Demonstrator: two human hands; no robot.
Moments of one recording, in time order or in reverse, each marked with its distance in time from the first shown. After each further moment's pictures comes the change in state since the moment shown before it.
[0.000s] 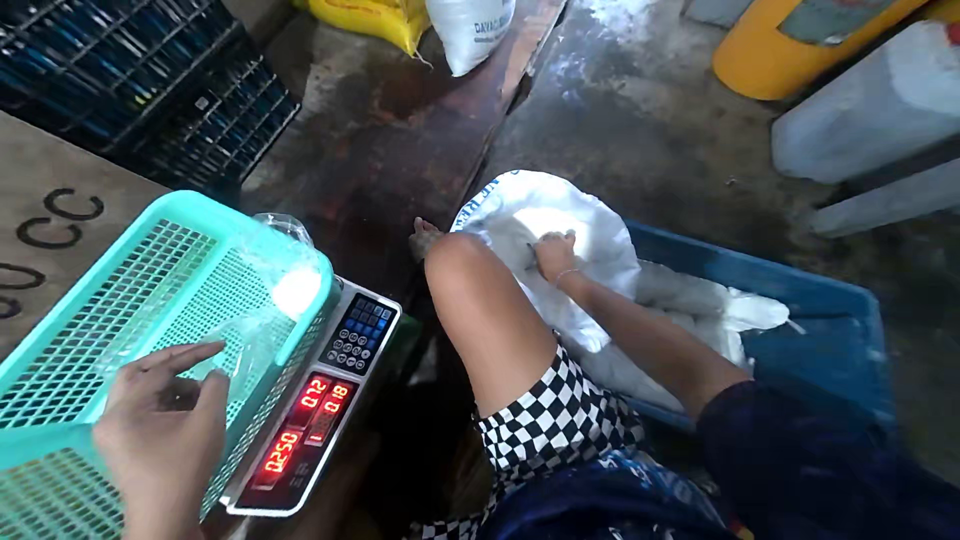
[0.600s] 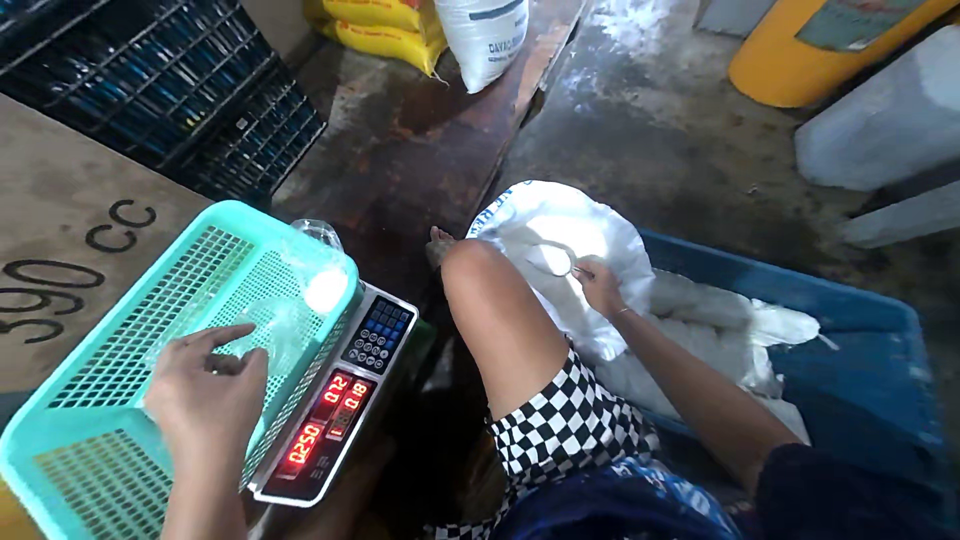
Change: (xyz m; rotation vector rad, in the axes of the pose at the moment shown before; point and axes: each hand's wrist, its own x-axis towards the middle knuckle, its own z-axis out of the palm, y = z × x) left_hand 0.013 0.022 -0.003 0.180 0.022 -0.053; right_hand -0.059 0.047 0.008 0.703 0.171 0.139
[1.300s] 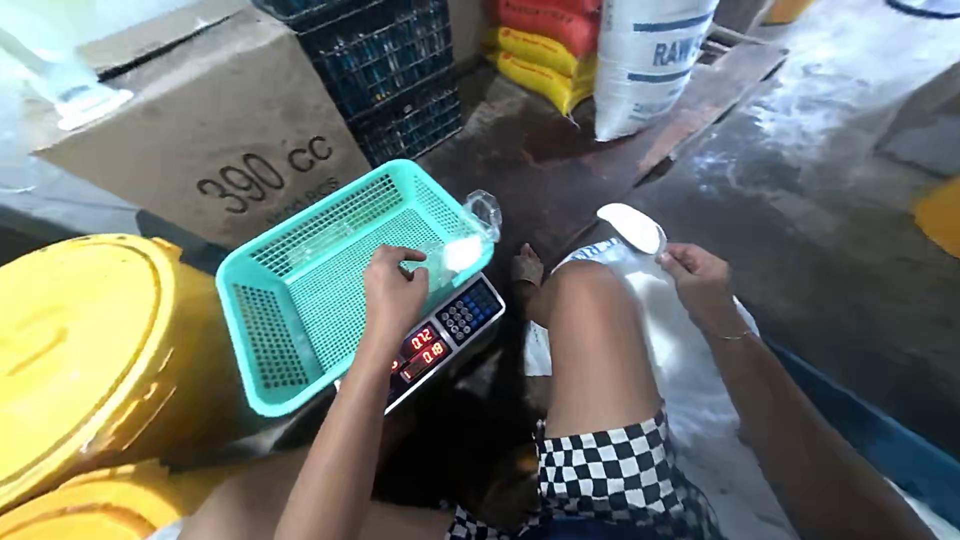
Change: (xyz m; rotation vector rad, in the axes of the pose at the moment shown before) left_hand 0.003 0.014 0.010 -0.217 -0.028 -0.213; right_hand -0.011 -0.166 -0.031 0.129 0.108 -0.554
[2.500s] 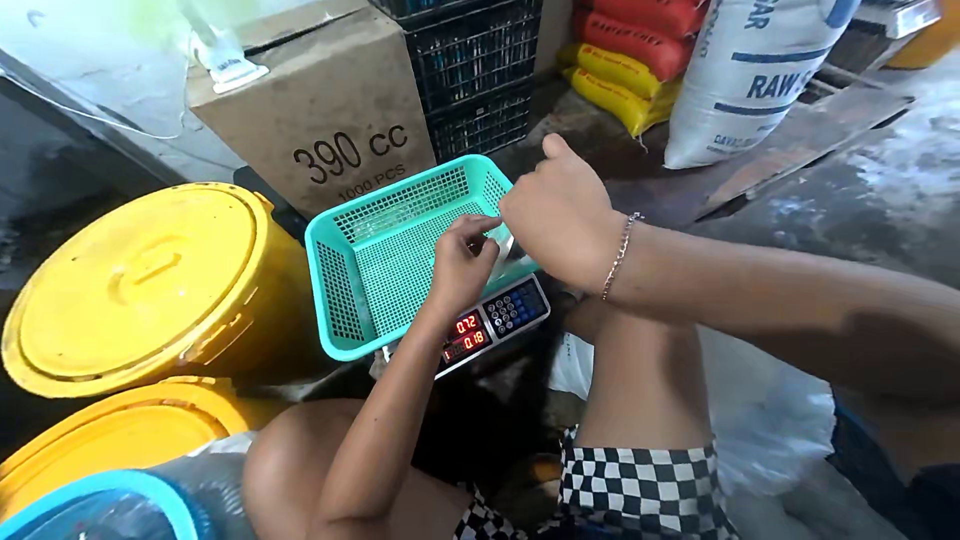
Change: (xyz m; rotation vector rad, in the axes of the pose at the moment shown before) left_hand -0.008 0.004 -0.014 -0.470 0.058 0.264; right_hand -0.046 -0.357 0.088 -1.265 -0.642 -0.924
